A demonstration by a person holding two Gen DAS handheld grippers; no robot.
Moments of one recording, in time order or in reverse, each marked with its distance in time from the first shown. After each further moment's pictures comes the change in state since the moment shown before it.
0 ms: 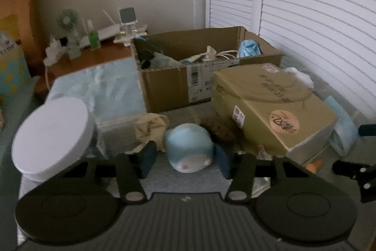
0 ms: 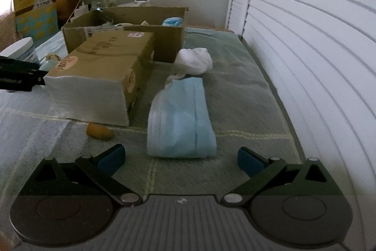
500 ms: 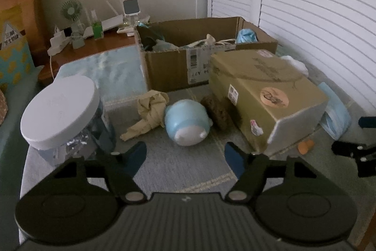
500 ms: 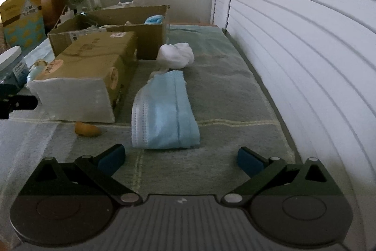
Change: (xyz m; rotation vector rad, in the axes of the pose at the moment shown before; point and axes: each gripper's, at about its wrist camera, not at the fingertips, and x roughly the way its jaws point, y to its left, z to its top) left arm -0.015 -0.004 -0.015 -0.006 0.033 0.024; right arm -0.004 -0.012 -0.008 0.078 0.006 -0.038
